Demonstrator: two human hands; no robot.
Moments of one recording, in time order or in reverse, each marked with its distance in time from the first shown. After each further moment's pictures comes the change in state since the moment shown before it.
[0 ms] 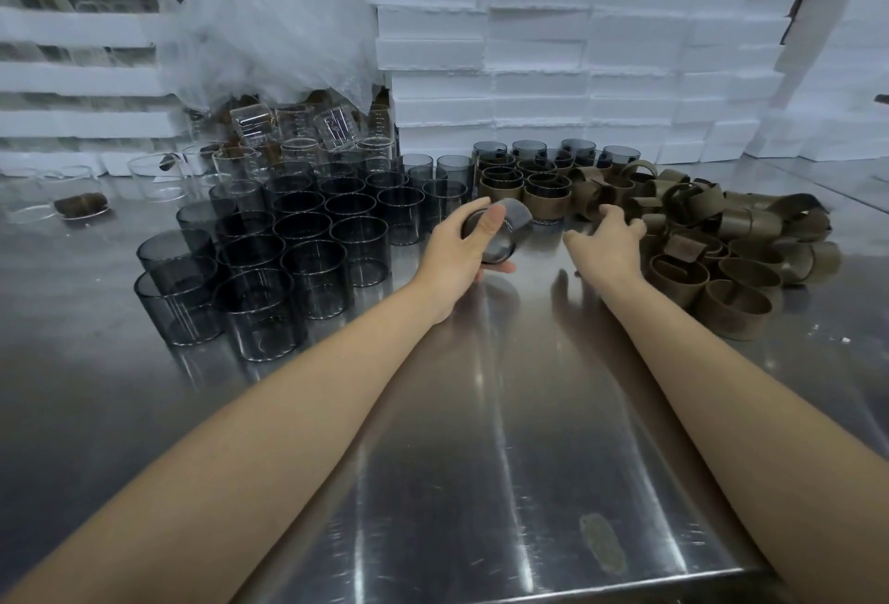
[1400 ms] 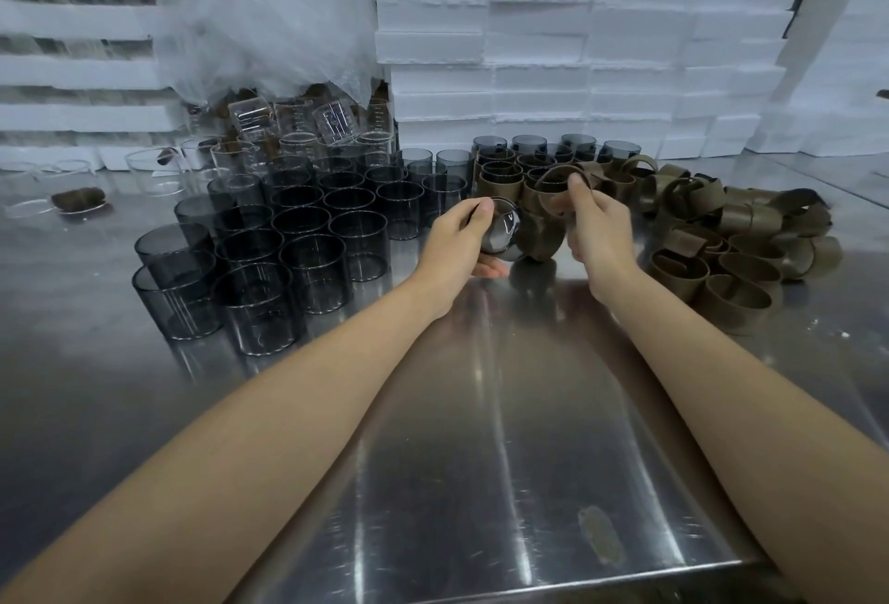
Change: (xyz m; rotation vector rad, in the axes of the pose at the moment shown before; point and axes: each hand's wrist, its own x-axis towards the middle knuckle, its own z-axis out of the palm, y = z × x) left_hand -0.001 0.007 0.004 0.036 0.039 -0.055; right_hand -0.009 -0.016 0.002 0.613 -0.054 -0.005
